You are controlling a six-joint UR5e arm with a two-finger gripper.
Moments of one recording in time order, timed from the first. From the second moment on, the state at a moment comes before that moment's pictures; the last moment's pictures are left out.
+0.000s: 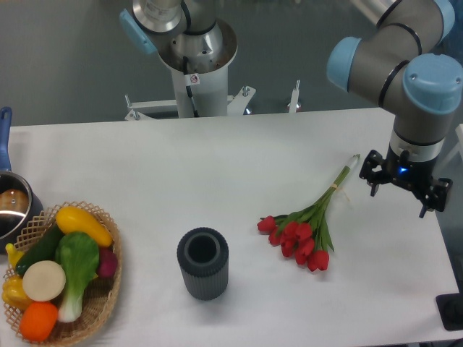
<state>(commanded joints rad) 2.75 -2.04 -1.33 -1.13 1.56 1.38</state>
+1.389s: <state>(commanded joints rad) 2.70 -2.01 -1.68 -0.96 1.50 1.32</state>
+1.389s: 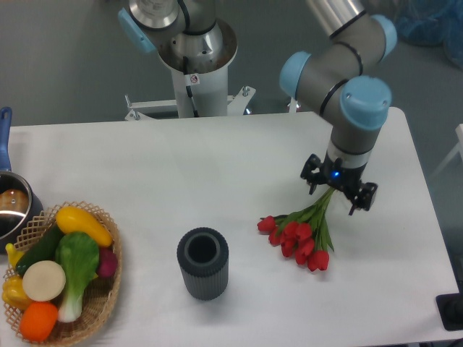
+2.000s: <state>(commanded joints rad) 2.66 -2.06 -1.69 -0.95 1.50 1.27</state>
